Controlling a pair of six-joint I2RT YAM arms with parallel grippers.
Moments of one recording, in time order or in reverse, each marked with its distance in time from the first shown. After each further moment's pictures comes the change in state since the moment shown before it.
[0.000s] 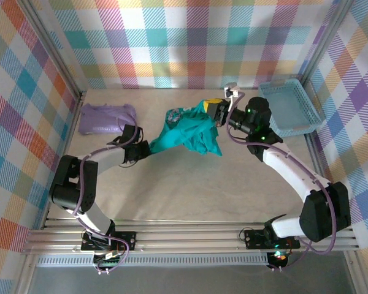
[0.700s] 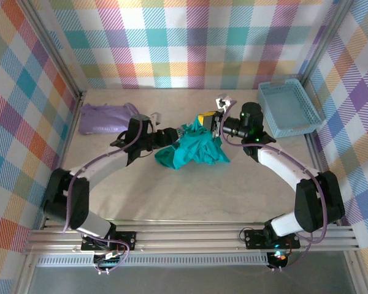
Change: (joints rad) left arm -0.162 -0.116 0.105 0.182 0.341 -0.111; right arm -0.005 0.081 -0.070 0.035 -0.165 -0.030
